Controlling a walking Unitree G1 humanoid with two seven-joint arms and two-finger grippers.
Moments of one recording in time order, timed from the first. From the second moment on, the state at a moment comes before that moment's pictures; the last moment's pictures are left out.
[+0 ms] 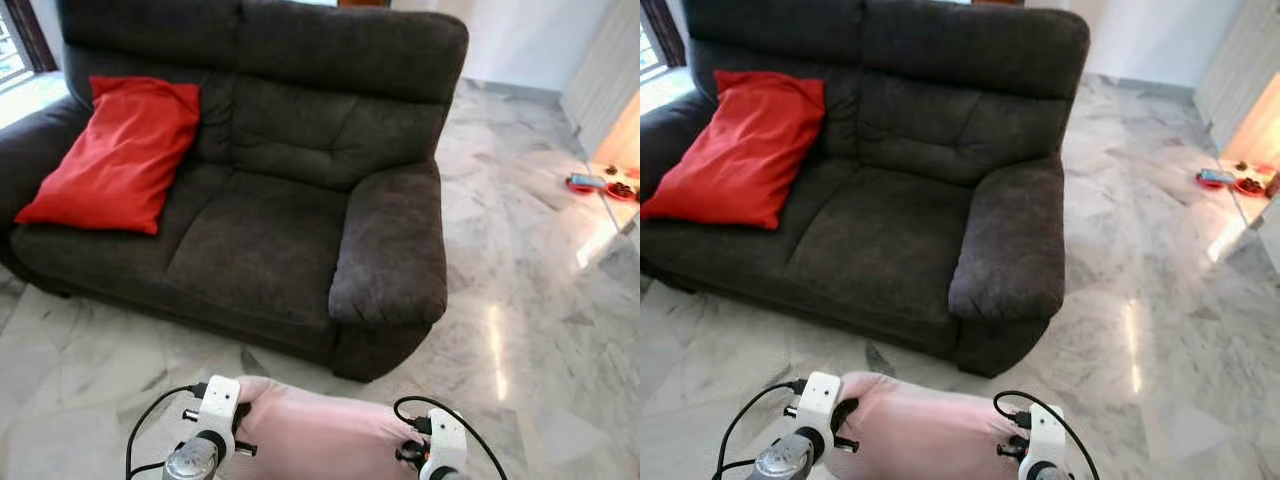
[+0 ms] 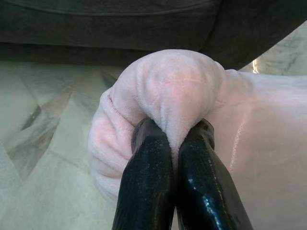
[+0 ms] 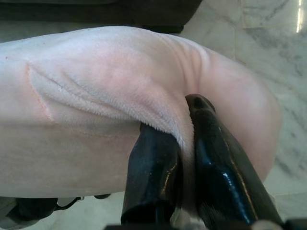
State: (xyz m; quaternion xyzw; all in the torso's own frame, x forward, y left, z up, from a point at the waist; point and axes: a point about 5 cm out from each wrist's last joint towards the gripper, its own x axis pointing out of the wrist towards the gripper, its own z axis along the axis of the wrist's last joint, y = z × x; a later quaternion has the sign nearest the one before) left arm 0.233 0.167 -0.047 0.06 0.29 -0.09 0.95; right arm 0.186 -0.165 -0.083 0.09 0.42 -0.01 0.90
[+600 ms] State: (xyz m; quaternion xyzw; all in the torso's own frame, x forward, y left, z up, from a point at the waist) left arm 0.233 0.166 -0.047 0.05 0.29 -0.08 0.95; right arm 0.185 -0.165 -0.083 0.09 0.42 -0.01 0.90
